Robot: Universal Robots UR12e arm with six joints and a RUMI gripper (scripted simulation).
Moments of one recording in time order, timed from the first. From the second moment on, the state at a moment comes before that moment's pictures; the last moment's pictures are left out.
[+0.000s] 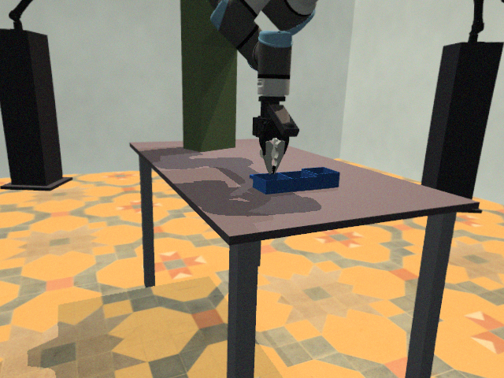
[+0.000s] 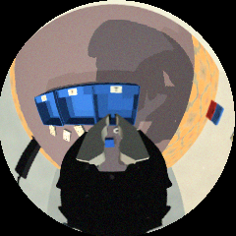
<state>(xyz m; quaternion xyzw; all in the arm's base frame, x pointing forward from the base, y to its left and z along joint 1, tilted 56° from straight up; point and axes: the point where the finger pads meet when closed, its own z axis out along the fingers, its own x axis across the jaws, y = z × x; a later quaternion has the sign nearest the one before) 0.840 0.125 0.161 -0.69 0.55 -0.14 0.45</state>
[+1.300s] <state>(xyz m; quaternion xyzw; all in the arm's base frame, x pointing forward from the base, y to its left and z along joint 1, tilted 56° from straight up) 0.796 0.154 0.199 -0.69 0.55 -0.14 0.45</state>
